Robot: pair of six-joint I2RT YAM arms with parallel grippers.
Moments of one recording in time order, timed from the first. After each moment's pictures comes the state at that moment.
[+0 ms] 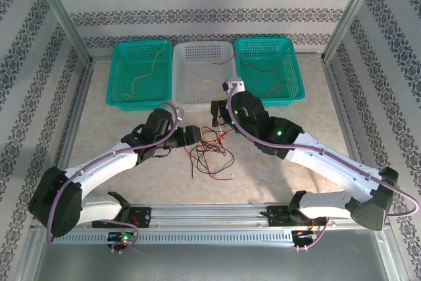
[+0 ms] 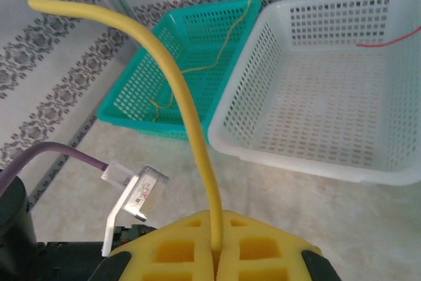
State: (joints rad) left arm -0.56 1.22 0.69 -0.11 0.32 -0.78; right arm 0.92 1.21 1.20 -0.42 0.28 0.54
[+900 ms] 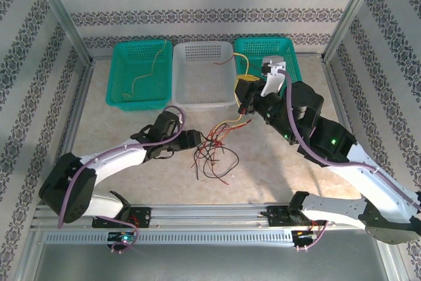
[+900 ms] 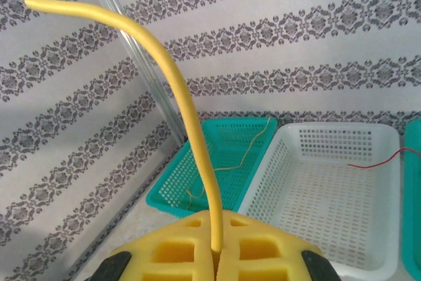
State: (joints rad) left arm -0.58 1.34 0.68 -0.13 0.24 -0.77; right arm 0.93 1.04 1.42 -0.50 0.33 0.40
